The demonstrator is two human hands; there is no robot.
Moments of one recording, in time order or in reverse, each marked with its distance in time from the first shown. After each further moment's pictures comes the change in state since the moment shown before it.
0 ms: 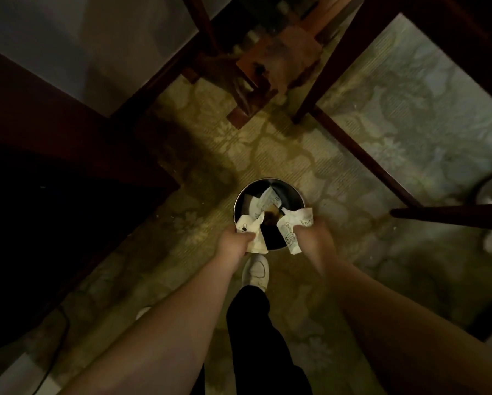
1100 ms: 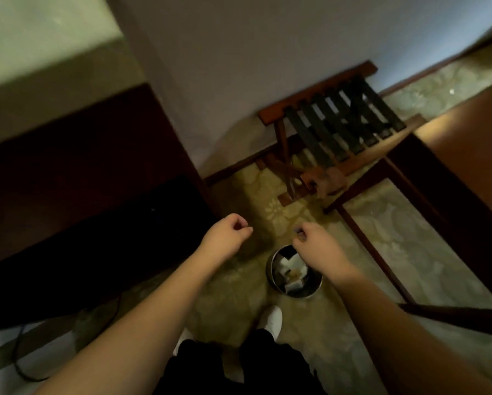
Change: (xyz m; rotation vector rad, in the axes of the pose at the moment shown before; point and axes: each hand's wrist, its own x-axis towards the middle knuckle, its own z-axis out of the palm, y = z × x) left_hand -0.312 0.102 -0.211 0.281 0.205 0.500; right_hand -0.310 -0.163 -0.050 -0.778 -0.074 -0.873
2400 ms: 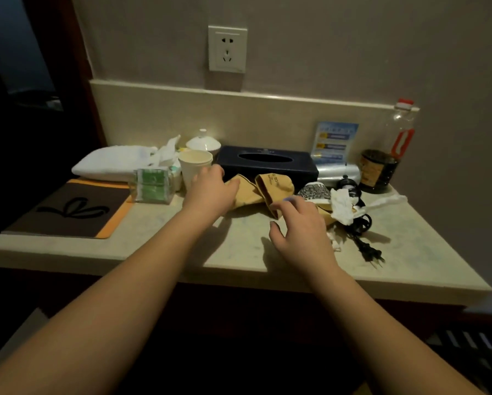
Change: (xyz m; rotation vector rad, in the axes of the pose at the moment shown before) left_hand -0.209 -0.135 -0.530 0.040 1.095 0.105; right_hand -0.147 -0.578 0.042 -0.250 0.507 -1.063
